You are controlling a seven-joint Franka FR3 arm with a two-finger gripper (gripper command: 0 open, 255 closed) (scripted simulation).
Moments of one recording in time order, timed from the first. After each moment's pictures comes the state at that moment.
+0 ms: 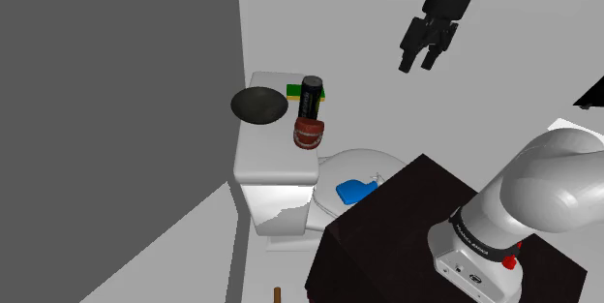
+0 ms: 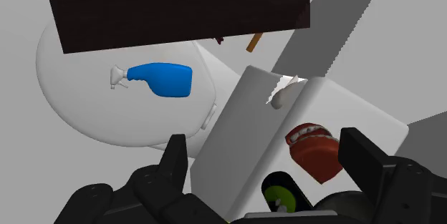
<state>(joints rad) 0.00 -0.76 -0.06 -2.44 0.12 1.61 0.01</state>
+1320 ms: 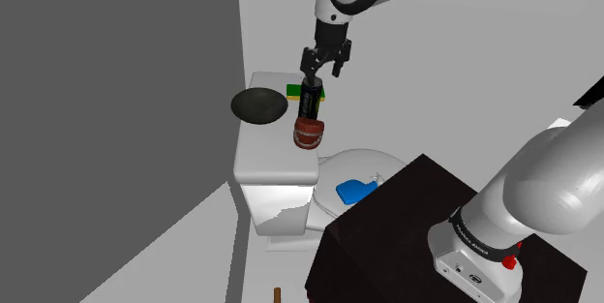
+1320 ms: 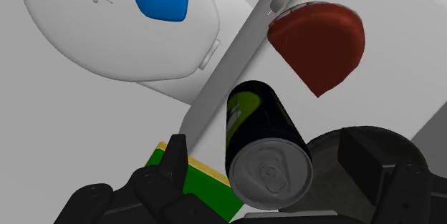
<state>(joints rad) 0.06 -0.13 0.15 -2.18 0.00 2.03 0.20</state>
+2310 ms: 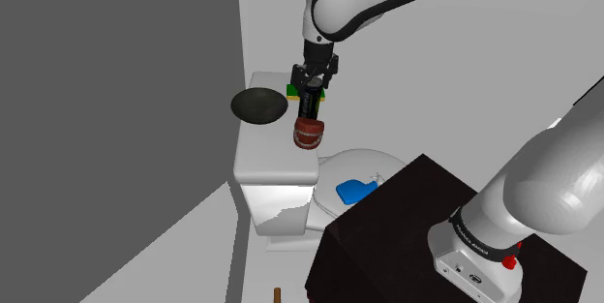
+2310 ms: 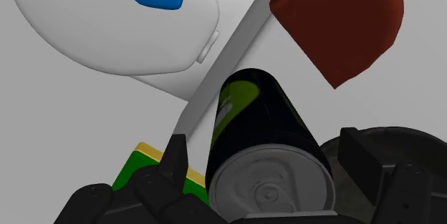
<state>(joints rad) 0.06 -0.01 0.17 -2.17 -0.04 2.15 0.24</state>
